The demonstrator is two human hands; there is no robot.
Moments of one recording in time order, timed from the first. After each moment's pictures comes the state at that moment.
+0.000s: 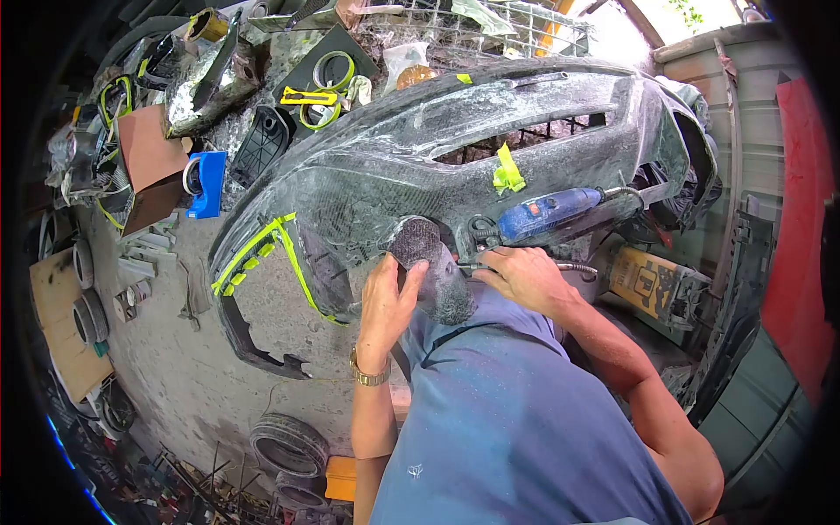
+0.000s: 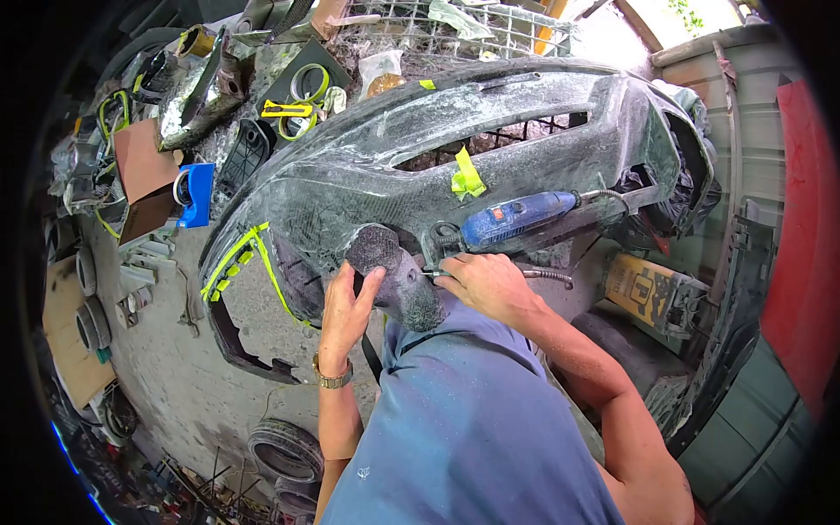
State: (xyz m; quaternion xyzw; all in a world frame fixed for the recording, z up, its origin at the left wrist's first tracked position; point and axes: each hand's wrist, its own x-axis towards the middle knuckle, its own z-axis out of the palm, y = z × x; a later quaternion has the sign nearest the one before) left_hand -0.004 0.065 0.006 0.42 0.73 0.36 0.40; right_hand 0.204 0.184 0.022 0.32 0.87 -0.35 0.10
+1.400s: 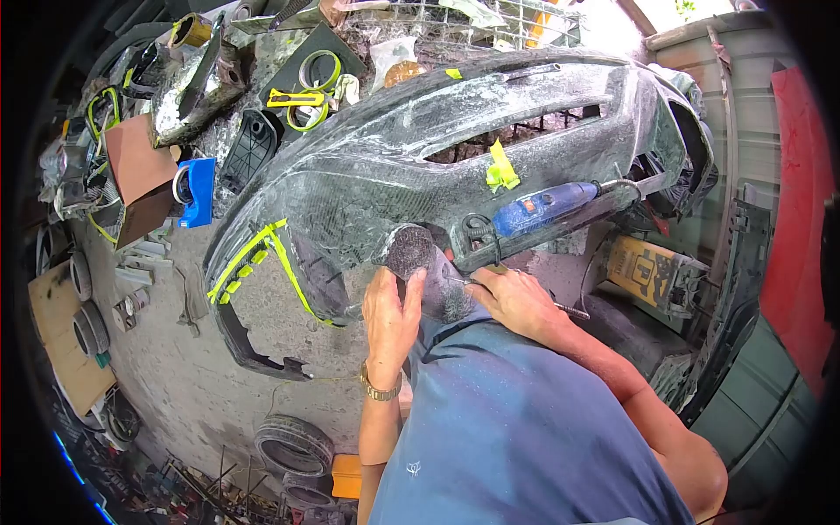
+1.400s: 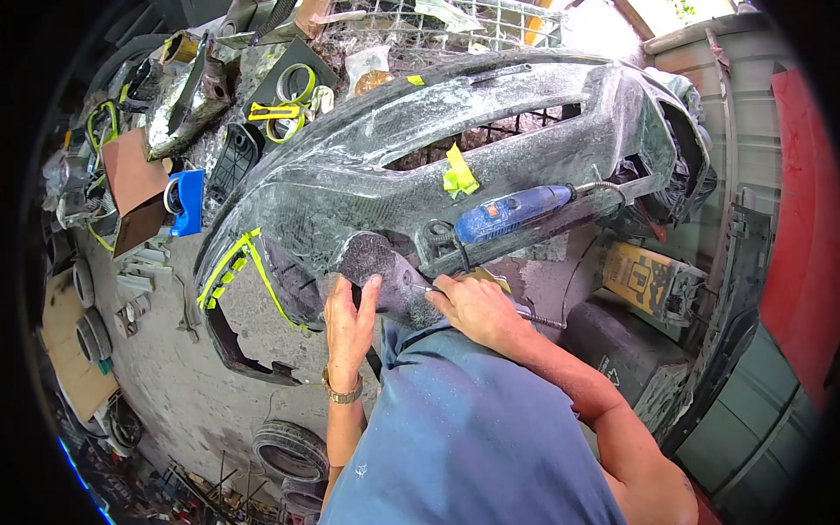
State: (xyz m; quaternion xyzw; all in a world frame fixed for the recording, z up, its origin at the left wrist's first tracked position) left_hand 0.016 0.057 0.008 0.41 0.78 0.36 0.33; right_hand 0.203 0.149 0.026 0.42 0.79 -0.43 0.12
